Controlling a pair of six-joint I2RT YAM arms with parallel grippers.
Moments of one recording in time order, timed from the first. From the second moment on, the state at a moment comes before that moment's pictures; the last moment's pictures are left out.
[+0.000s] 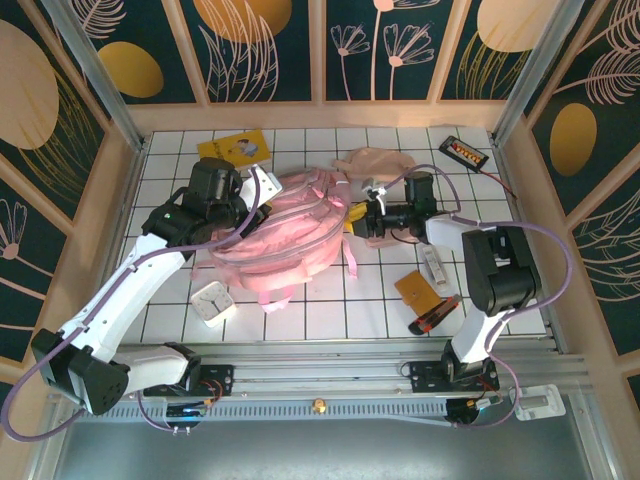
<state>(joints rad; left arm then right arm) -0.48 1.23 1.23 -0.66 0.15 0.47 0.26 1.75 0.92 0.20 -1.14 -0.25</state>
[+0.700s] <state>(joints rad) -0.48 1.22 1.21 -0.66 0.12 0.47 0.26 1.77 0.92 0.22 -1.15 -0.24</state>
